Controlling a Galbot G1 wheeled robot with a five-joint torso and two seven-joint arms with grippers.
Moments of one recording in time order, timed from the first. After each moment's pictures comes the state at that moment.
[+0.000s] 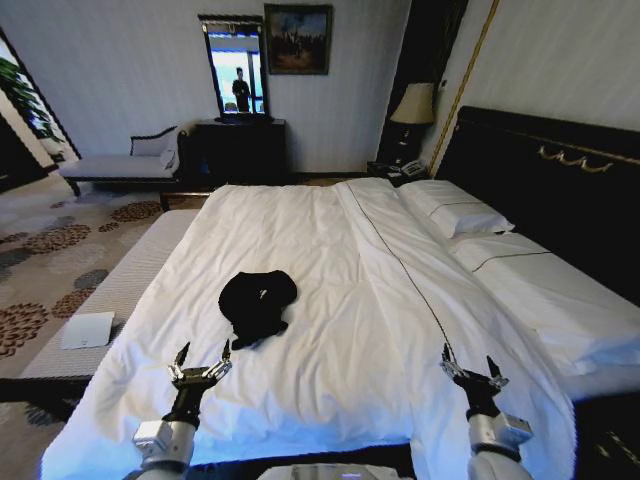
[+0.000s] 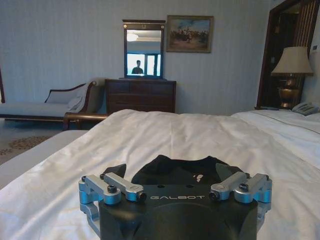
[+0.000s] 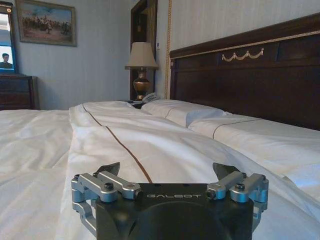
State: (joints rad) left arm 1.96 -1.30 -0.59 -2.32 -0.27 -0.04 -0.19; right arm -1.76 1.55 0.91 2.03 0.24 0.09 0.04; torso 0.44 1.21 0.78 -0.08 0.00
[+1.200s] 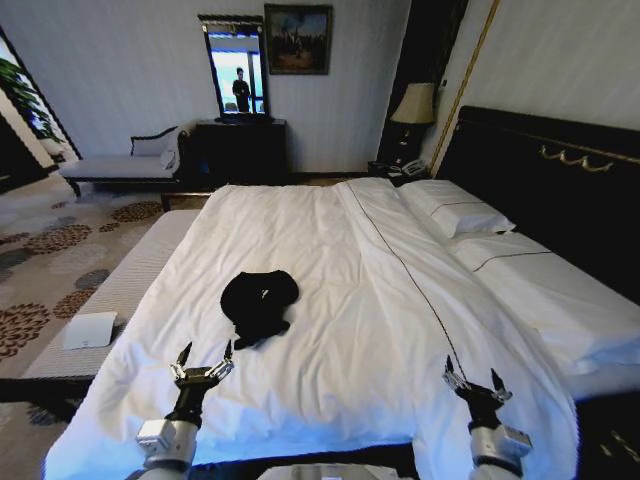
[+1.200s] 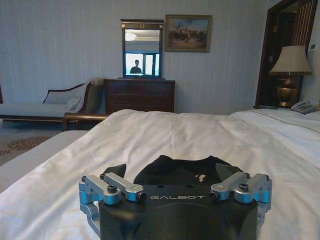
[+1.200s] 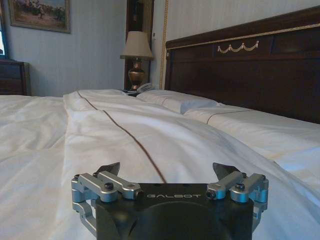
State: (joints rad) left arm 1.95 -1.30 -0.57 -2.33 -0.26 -0.03 -0.20; right arm -1.79 1.58 0.91 2.00 0.20 0.11 0.04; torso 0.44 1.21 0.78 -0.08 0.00
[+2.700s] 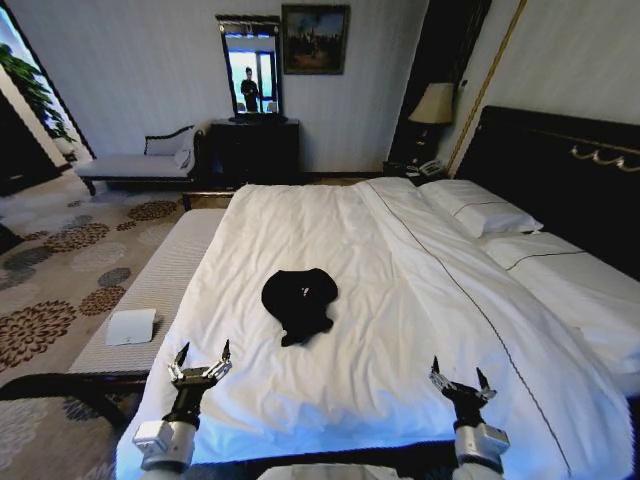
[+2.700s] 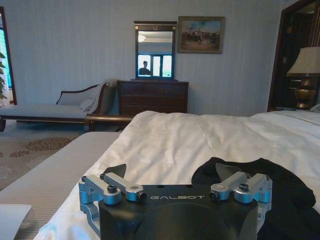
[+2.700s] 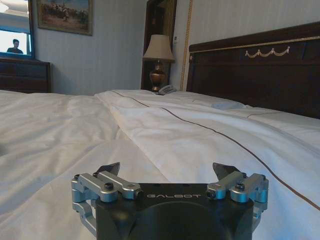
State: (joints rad) left arm 1.96 -1.30 -0.58 -2.33 -0.26 -0.04 -0.20; right arm -1.78 1.61 0.85 1.98 0.12 0.16 0.07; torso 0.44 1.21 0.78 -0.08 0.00
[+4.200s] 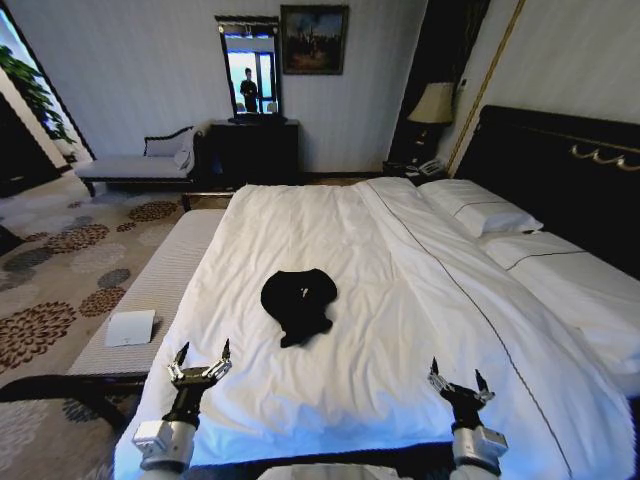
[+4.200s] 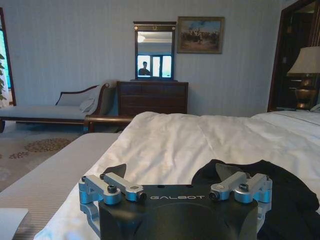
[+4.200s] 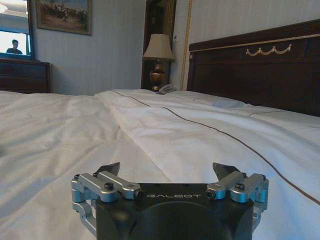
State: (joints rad) left arm 1.96 -1.30 -0.58 -2.33 -0.26 -0.04 -0.20; right arm -1.78 1.61 0.84 1.98 0.13 0.17 0.07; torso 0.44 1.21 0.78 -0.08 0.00
